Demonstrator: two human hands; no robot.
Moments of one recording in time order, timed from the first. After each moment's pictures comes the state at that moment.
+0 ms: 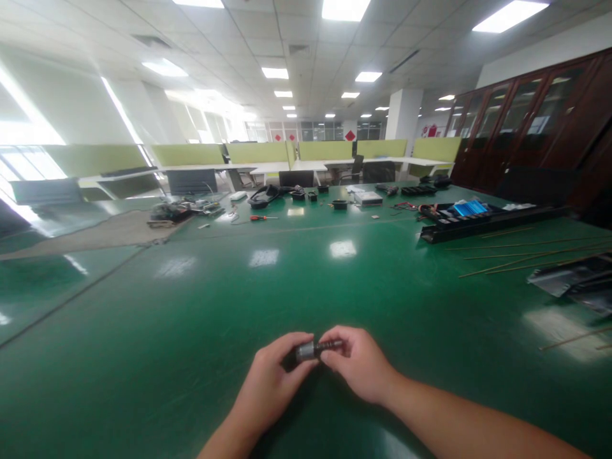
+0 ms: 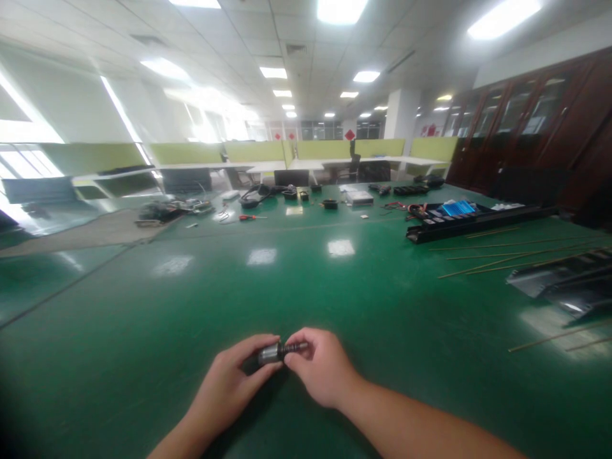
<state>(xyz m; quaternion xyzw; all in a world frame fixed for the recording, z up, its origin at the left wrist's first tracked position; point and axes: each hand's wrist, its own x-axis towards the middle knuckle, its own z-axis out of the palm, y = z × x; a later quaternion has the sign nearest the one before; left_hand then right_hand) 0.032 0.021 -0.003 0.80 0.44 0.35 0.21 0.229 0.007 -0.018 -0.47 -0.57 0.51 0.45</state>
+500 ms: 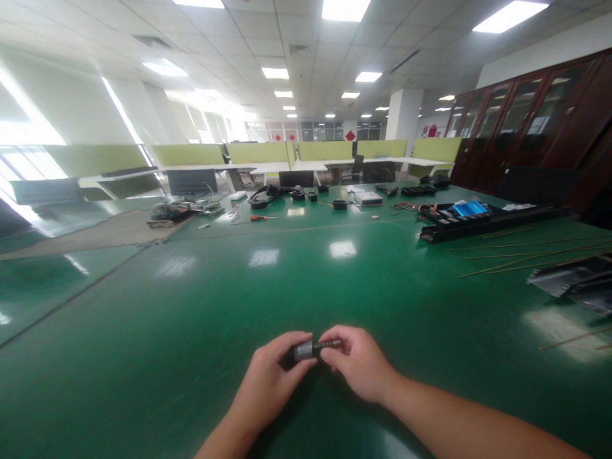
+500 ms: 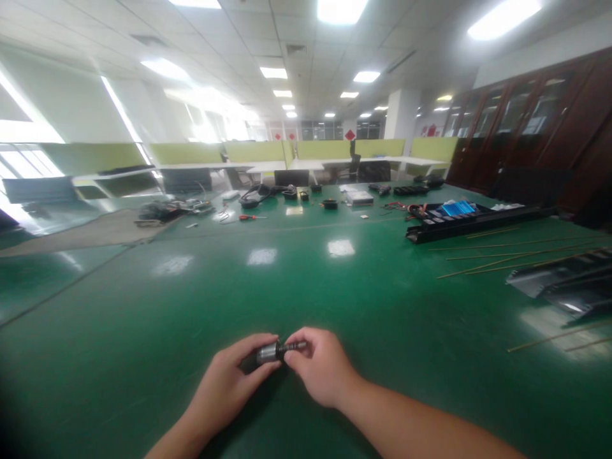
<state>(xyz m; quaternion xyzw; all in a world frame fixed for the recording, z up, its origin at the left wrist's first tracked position) 0.030 0.022 -0.004 0.80 0.44 0.35 0.21 0.229 0.008 -0.017 -0.48 -0.57 0.51 0.44</state>
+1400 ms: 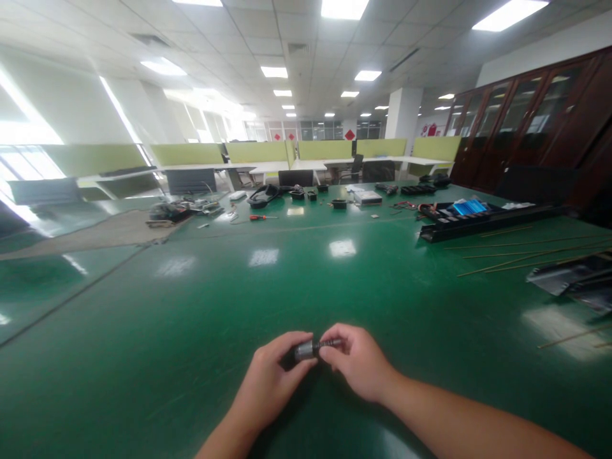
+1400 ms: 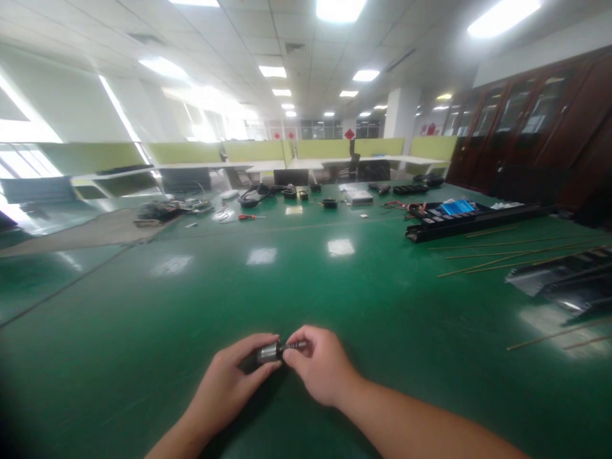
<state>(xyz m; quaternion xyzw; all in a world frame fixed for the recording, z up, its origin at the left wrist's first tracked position) 0.030 0.023 -0.002 0.80 0.44 0.35 0.21 0.228 0.007 -0.017 -0.48 -0.57 0.50 0.45</state>
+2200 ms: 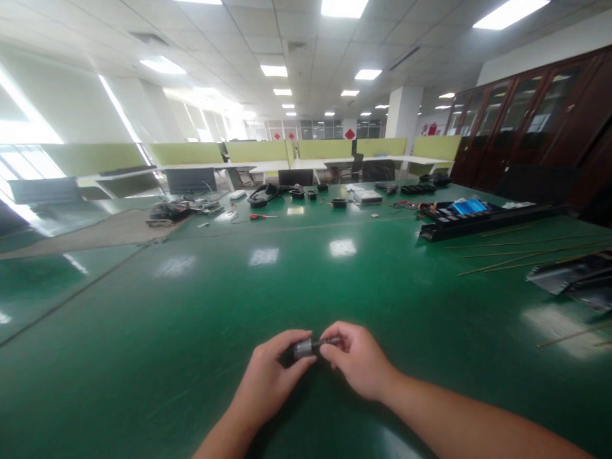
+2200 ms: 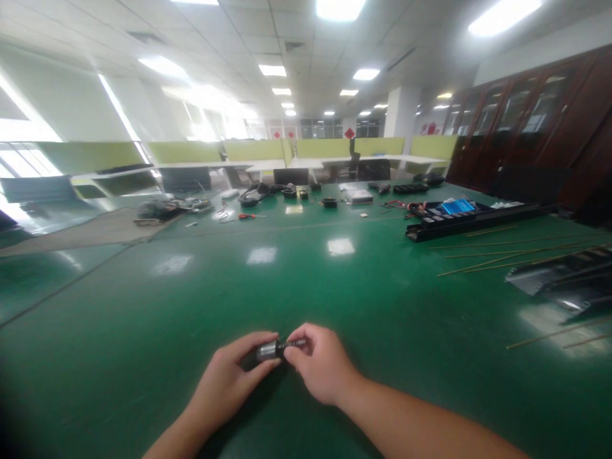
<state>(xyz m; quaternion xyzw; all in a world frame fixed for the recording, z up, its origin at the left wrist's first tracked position) 0.028 0.026 -0.005 0.80 0.44 0.35 0.22 0.228 0.009 -0.020 -0.47 -0.56 0.50 0.46</state>
